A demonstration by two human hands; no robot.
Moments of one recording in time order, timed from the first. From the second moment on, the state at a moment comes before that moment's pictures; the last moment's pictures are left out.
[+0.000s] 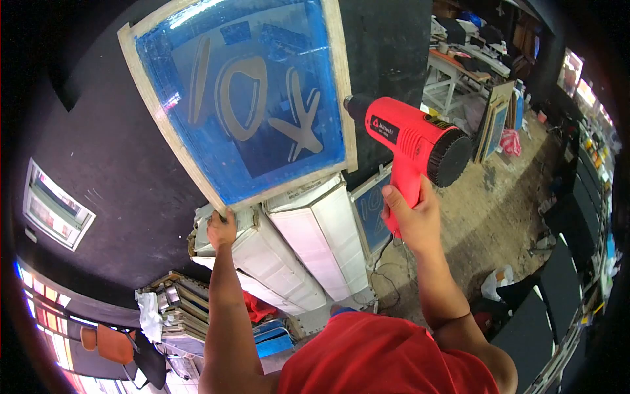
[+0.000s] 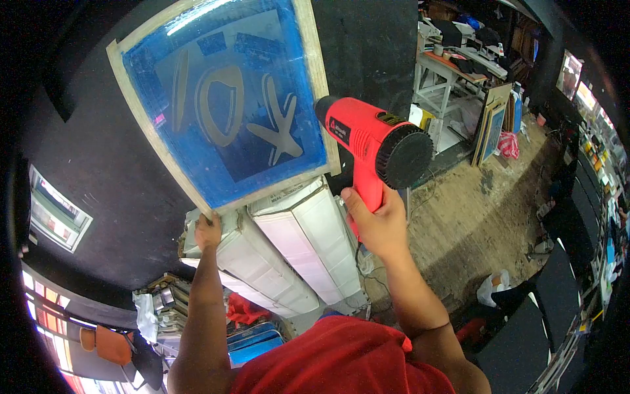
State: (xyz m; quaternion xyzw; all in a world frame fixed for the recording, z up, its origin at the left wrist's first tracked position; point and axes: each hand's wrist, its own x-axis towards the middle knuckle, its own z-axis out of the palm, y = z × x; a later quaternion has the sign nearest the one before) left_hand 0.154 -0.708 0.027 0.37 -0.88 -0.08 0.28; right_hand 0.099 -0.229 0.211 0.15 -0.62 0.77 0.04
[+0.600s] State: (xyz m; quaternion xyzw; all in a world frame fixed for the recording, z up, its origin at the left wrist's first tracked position) left_hand 0.153 -0.708 0.026 0.39 -0.88 -0.09 0.27; right_hand 0.116 -0.227 0.155 0.08 -0.63 0.77 -0.04
